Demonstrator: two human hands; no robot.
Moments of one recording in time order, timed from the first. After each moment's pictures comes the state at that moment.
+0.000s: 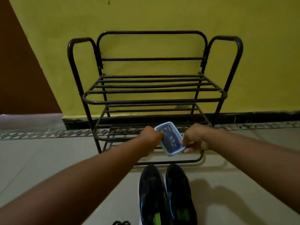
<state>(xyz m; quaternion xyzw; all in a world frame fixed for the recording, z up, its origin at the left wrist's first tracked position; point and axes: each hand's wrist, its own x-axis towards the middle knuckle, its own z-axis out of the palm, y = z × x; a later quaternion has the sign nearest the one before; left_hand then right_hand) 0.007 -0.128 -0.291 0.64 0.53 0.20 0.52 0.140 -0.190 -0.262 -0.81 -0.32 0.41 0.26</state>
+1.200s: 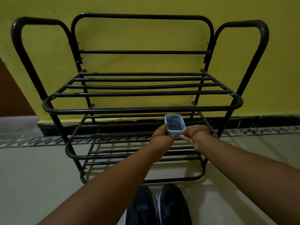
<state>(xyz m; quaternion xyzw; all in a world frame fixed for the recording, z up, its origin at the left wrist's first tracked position) 0.102 -0.047 -0.346 0.67 0.38 0.25 0.59 0.220 -0.072 -0.334 -0.70 -0.09 0.40 0.58</state>
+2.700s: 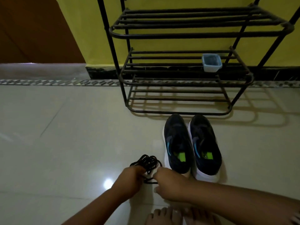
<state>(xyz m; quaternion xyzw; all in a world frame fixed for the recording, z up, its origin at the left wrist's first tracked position) -0.209 -0.256 -0.490 0.78 0.52 -0.02 0.34 -0.045 -0.299 -0.474 -0.58 -0.75 0.32 -0.07</state>
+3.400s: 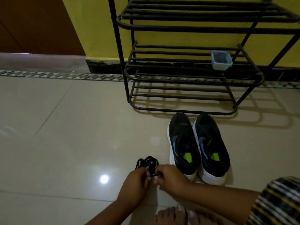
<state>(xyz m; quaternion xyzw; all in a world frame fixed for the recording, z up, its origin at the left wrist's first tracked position) -0.212 -0.270 -0.518 0.75 0.54 0.11 0.36 -0.053 -0.285 -0.505 -0.65 -0.67 0.35 0.08</state>
